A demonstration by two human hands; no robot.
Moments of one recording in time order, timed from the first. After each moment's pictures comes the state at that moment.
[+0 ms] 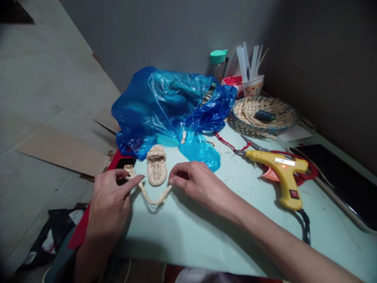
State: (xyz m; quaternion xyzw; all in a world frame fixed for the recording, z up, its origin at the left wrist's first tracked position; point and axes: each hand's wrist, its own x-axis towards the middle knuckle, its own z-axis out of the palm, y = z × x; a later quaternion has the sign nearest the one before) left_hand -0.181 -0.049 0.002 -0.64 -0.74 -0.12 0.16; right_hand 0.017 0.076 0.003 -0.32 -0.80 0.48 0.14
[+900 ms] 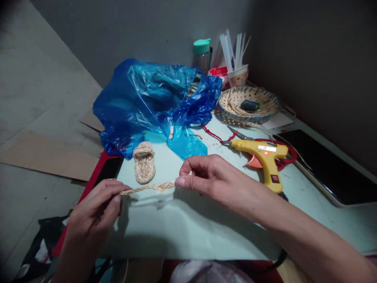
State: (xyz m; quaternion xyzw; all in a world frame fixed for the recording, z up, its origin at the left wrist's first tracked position) left_hand -0.148 -0.060 0.015 -0.57 -0.71 -0.40 -0.11; right_hand 0.081 0.067 0.025 -0.35 -0.70 0.60 0.13
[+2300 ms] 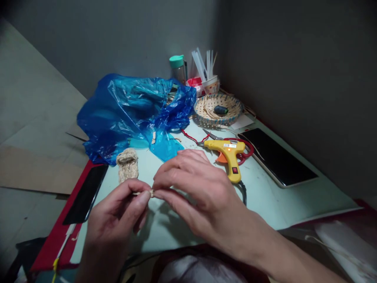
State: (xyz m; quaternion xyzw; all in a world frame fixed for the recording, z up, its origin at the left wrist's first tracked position) left_hand -0.045 -0.042 0.045 -0.47 -0.69 -0.44 -0.33; right_hand 0.114 0.028 0.041 -0.23 -0.83 0.28 0.41
